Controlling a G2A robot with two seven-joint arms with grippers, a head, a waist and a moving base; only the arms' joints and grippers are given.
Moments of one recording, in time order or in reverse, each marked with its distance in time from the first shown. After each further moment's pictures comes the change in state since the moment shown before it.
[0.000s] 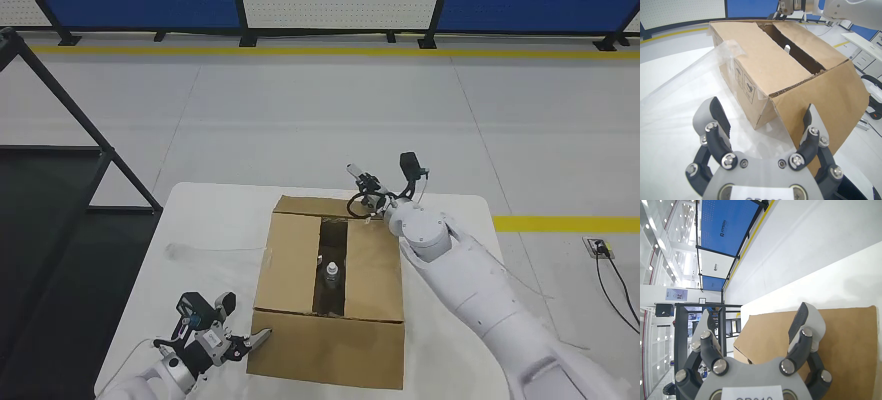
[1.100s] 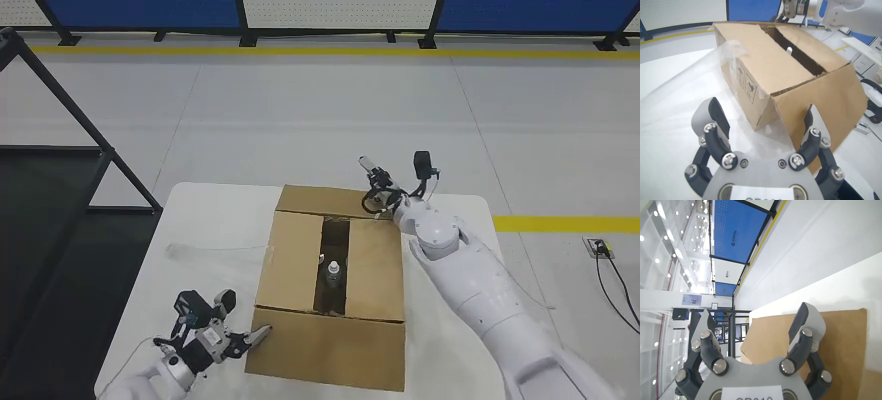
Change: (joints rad) left arm -0.006 0.012 -0.007 0.015 -0.071 -0.027 0.050; right arm -0.041 -0.013 0.167 0.042 -0.039 -0.178 0.066
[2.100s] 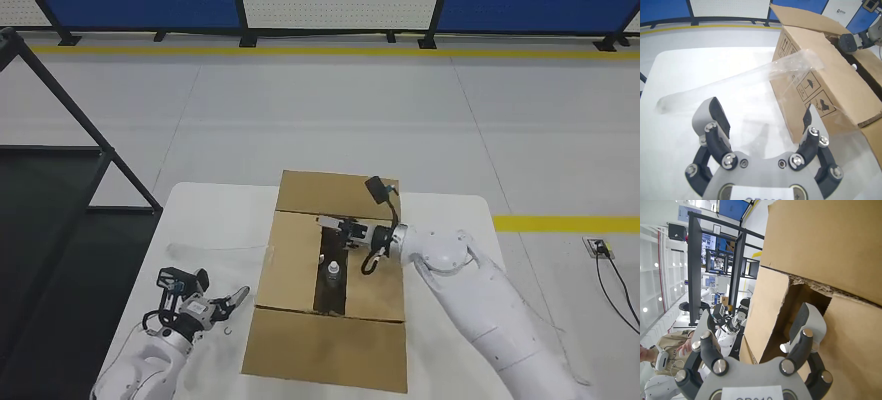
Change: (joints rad) left arm -0.141 -0.008 0.056 0.134 0.055 0.321 -0.032; right arm -0.183 0.094 0.086 -0.391 -0.180 0.021 0.564
